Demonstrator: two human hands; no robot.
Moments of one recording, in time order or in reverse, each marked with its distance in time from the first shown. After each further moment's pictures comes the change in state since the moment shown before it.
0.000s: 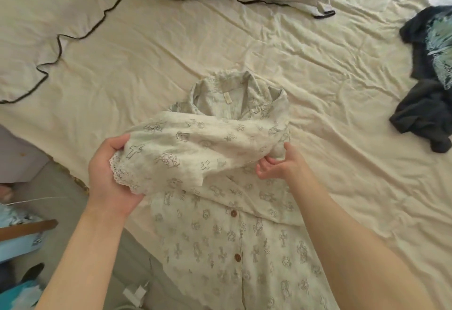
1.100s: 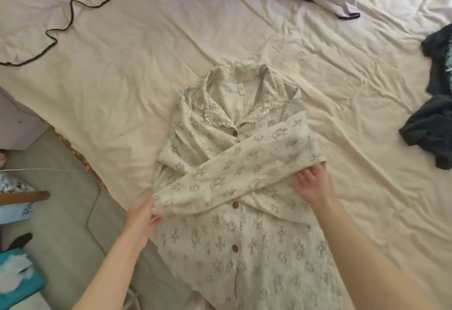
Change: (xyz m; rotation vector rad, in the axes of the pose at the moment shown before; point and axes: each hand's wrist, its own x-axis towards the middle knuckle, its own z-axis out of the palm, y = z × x) left_hand -0.006 -0.114 -0.130 0.414 0.667 -0.323; right_hand 0.002 0.004 -0.067 -0.236 -0.011 -0.532
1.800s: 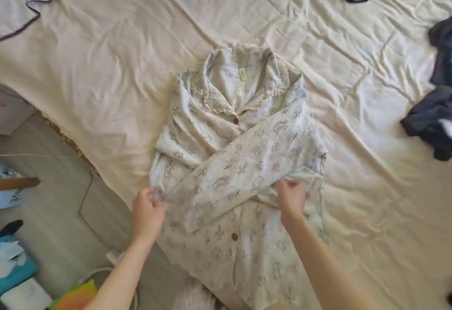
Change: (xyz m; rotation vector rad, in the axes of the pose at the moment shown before) left_hand 0.008 -0.035 0.003 0.623 0.158 0.389; right_hand -0.024 0.078 0.004 -0.794 0.349 -0.165
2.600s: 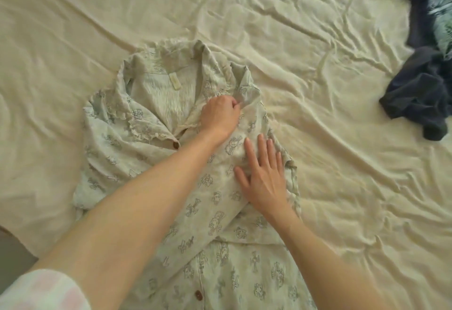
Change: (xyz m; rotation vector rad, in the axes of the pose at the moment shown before) left_hand 0.054 0.292 0.219 0.345 -0.263 0.814; right_hand 0.116 -0.020 -0.001 -0.865 -0.005 -0.881
